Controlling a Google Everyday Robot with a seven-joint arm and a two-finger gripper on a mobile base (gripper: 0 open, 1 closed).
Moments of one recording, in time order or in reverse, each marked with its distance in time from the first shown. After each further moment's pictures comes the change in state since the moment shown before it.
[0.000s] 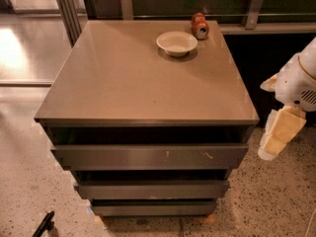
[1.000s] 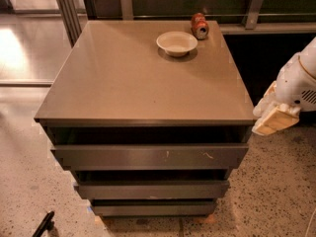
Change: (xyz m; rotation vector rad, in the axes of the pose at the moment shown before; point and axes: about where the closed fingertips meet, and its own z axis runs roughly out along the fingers) arm 0.000 0.000 0.000 0.000 0.000 0.000
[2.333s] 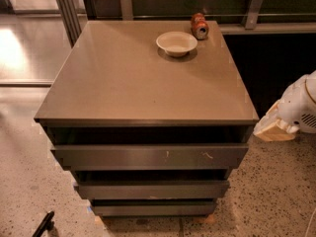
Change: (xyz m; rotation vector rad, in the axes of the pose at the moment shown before) arm 0.017 0.005 0.027 0.074 -0.076 0.106
